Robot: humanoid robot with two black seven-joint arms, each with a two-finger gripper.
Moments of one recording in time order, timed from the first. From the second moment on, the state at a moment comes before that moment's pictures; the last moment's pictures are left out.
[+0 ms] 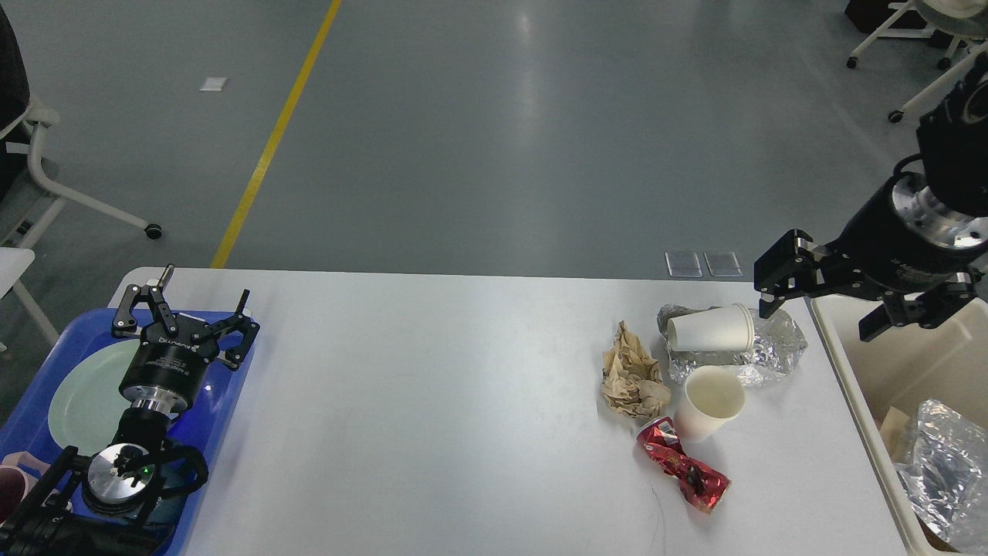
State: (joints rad) left arm -0.27 0.17 -1.49 -0.78 0.10 -0.54 -0.05; right arm 2.31 -0.38 -1.44 1.56 0.09 0.66 -0.11
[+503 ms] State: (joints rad) left arm -0.27 0.17 -1.49 -0.78 0.10 -0.54 -0.05; right arm 1.75 -0.32 -1.30 1.30 0.09 0.43 -0.08
